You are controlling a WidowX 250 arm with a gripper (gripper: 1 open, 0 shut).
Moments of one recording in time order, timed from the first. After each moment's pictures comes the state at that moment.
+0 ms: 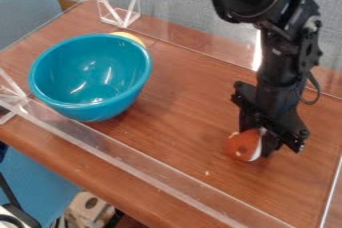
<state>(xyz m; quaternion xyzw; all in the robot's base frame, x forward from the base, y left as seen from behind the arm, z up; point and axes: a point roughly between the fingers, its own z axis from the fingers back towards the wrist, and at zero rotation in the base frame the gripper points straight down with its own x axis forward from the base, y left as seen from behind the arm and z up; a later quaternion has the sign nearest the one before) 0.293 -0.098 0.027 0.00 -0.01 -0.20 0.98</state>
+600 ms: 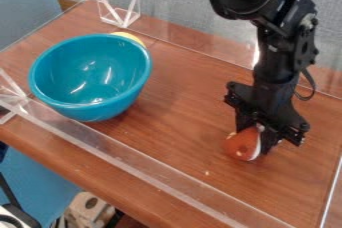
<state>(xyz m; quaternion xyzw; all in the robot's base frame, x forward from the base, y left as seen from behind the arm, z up) 0.292 -0.087 0.027 0.02 0.00 -0.11 0.99</state>
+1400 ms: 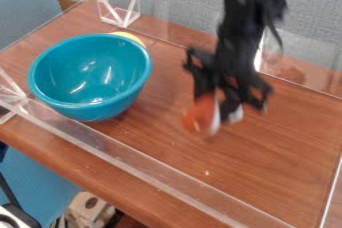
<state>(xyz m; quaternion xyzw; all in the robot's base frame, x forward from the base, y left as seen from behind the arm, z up) 0.277 -0.036 0.111 0.04 -0.01 -0.06 1.00</state>
